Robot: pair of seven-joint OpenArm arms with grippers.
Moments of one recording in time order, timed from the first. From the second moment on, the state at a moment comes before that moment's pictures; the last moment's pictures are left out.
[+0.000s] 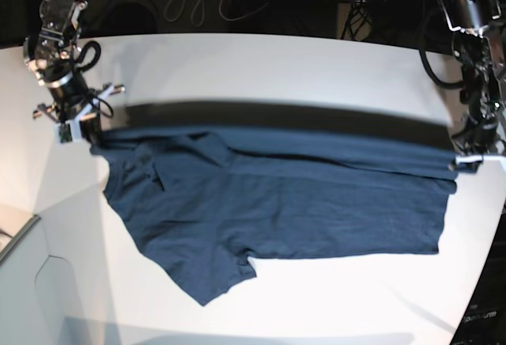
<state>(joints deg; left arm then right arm) -1.2 -18.7 -24.2 66.5 -35.8 0.3 16.8 -9.0 2.5 33.8 79.5 -18.5 39.5 -0.9</state>
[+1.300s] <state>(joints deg) 11.7 -12.7 -36.0 72.1 -35.7 0.1 21.6 -27.1 1.3 33.8 84.7 -18.1 39.9 0.1</state>
